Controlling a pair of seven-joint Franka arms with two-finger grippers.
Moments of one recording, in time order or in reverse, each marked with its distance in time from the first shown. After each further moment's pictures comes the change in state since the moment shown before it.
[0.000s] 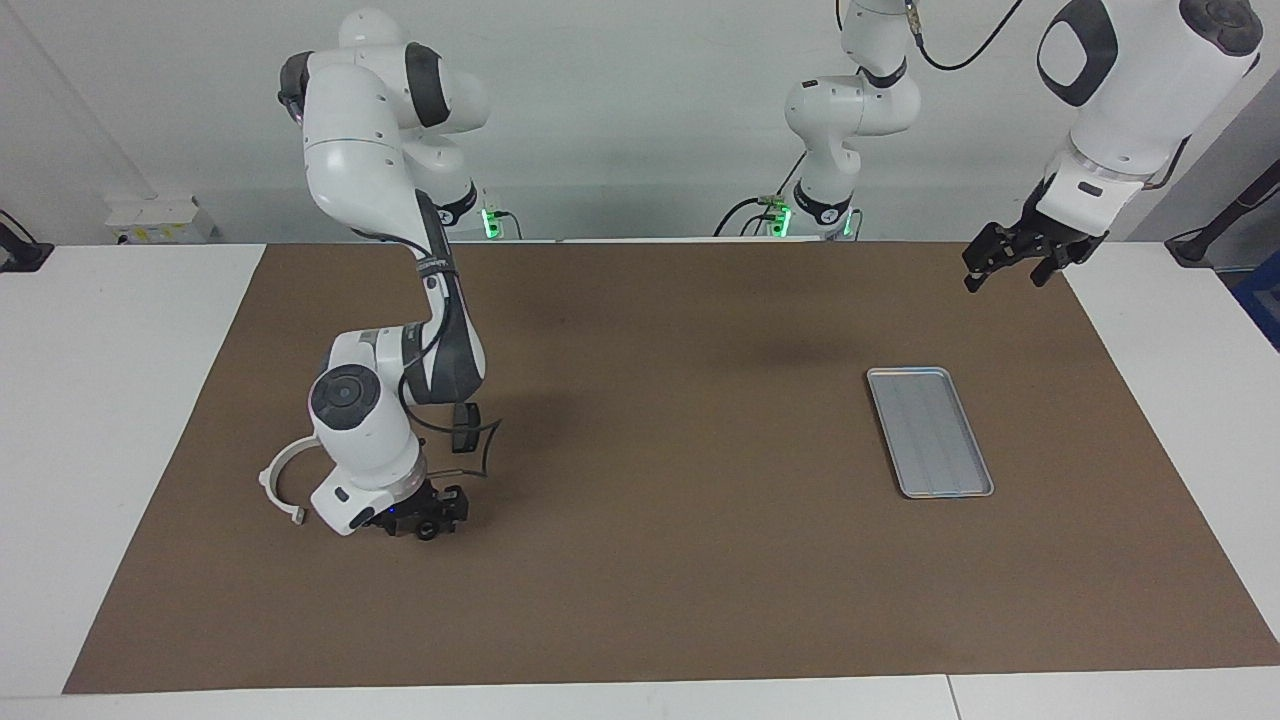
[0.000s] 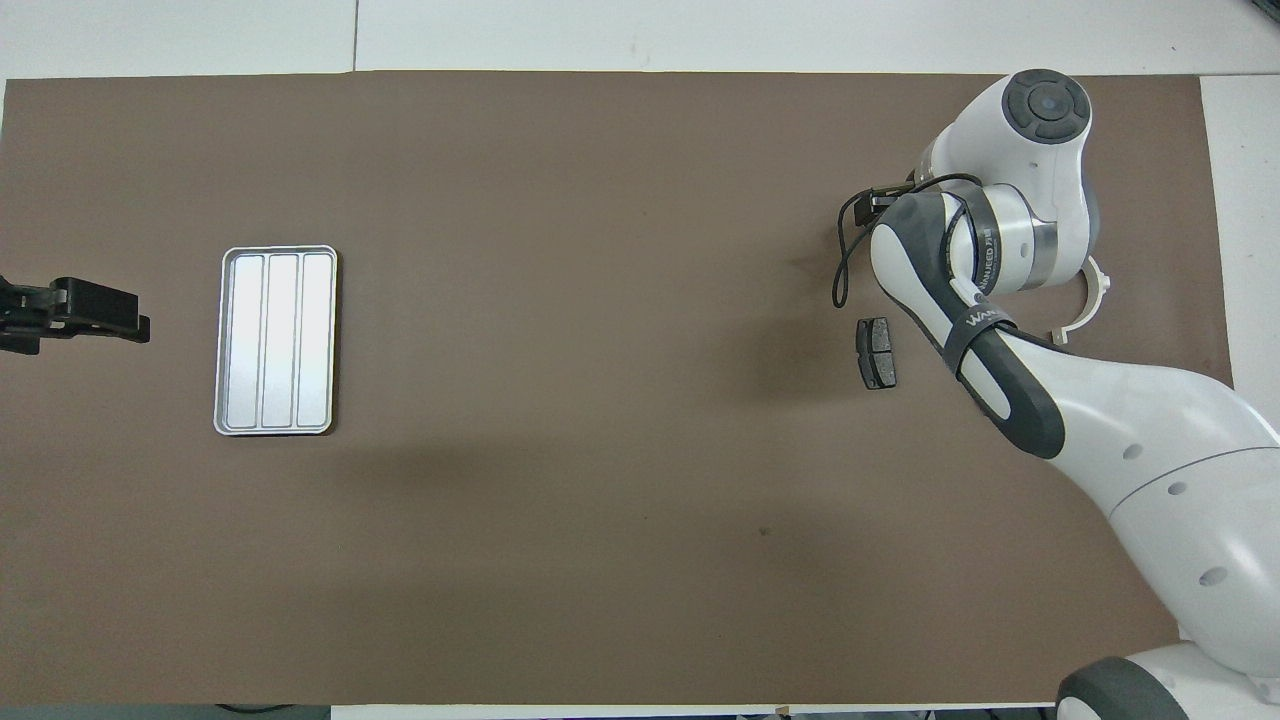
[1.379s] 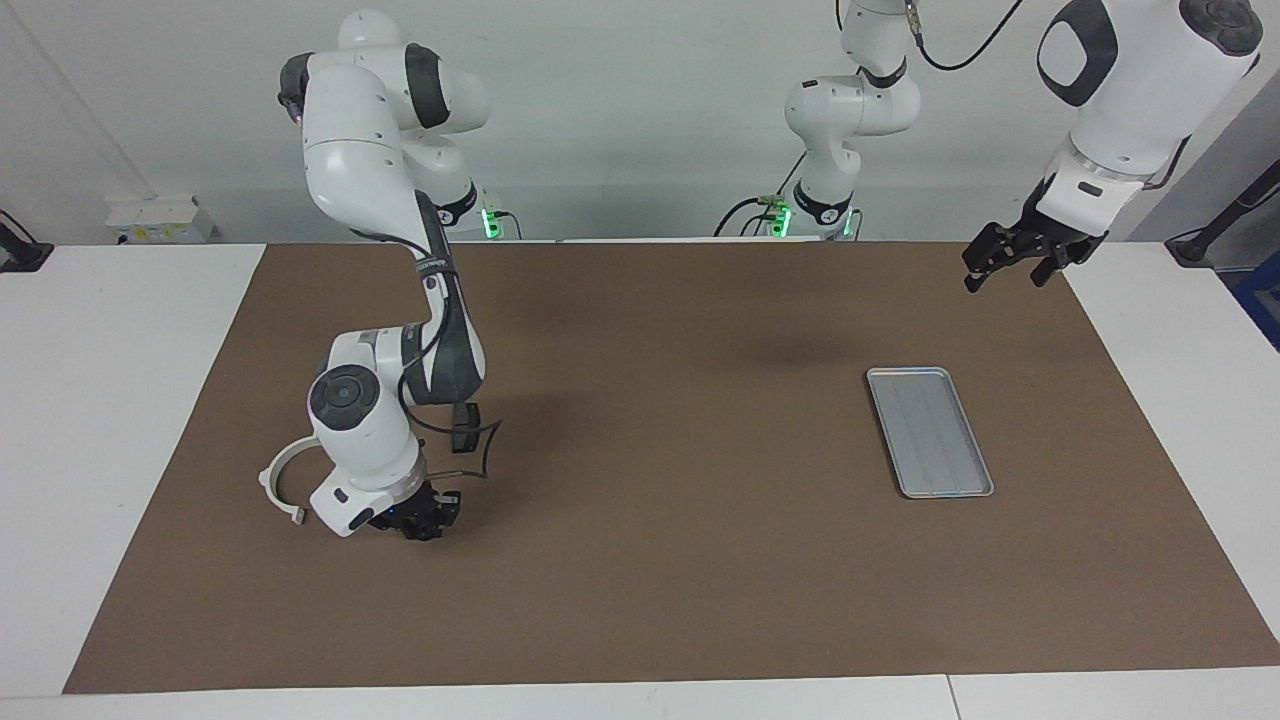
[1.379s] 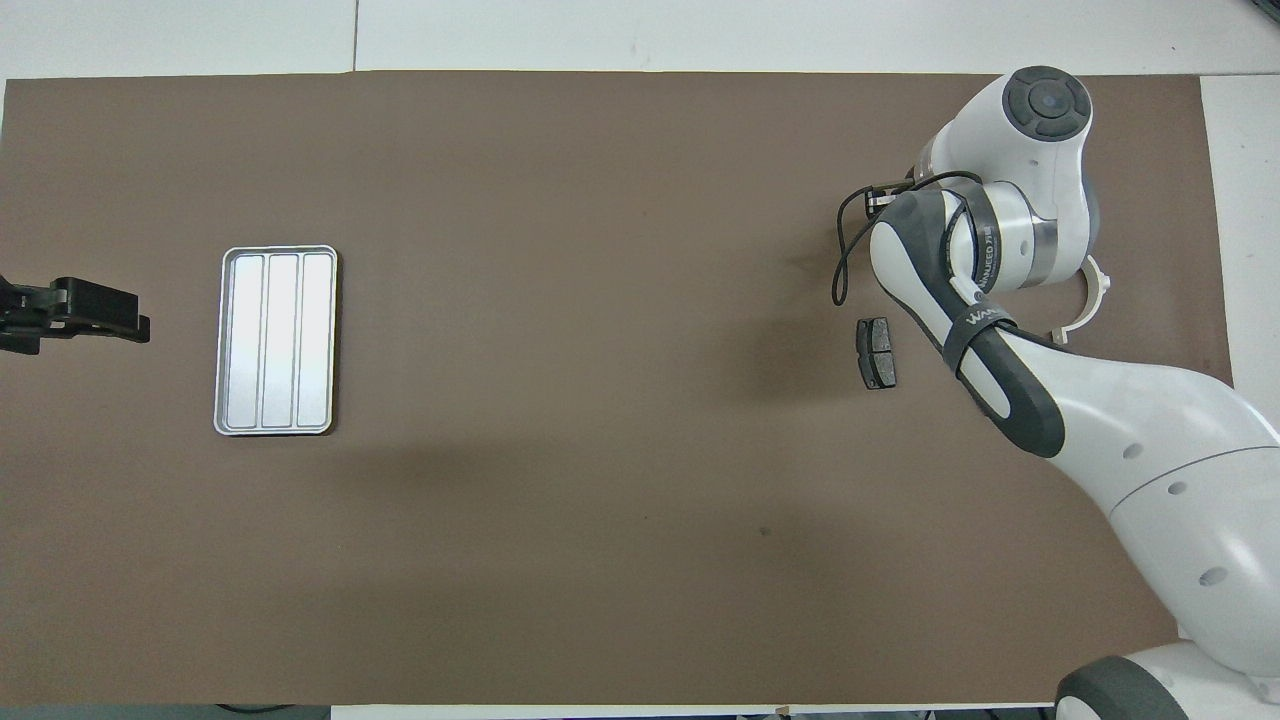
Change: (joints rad) left arm 0.000 0.000 0.000 0.000 0.000 0.000 0.000; right arm -0.001 0.003 0.005 0.012 0.000 -0.003 0.000
